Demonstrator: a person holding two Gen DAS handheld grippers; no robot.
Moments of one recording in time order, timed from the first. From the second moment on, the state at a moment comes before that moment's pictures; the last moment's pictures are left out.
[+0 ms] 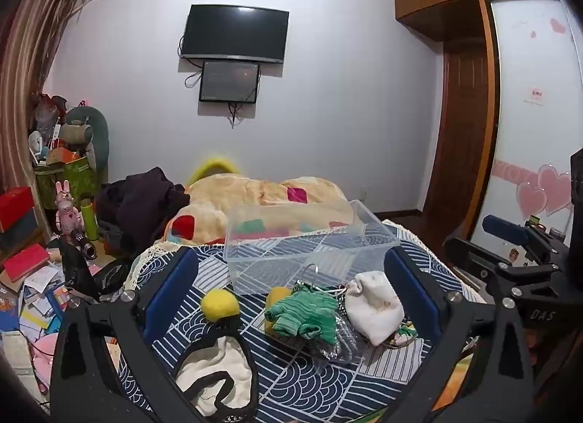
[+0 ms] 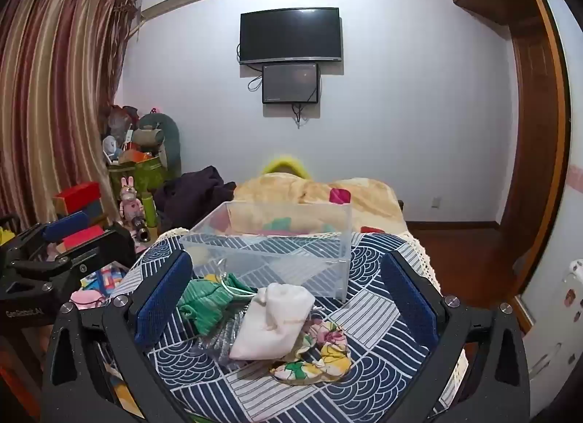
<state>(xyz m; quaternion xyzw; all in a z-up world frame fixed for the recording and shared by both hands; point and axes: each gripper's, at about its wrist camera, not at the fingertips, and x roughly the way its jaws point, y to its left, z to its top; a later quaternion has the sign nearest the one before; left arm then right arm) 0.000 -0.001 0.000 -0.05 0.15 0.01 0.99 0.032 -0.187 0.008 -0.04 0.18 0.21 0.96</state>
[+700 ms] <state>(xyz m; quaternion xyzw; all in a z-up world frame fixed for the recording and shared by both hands) -0.004 -0.004 0.001 -0.04 0.13 0.01 0.99 0.023 -0.186 0.013 -0.03 0.16 0.22 0.96</state>
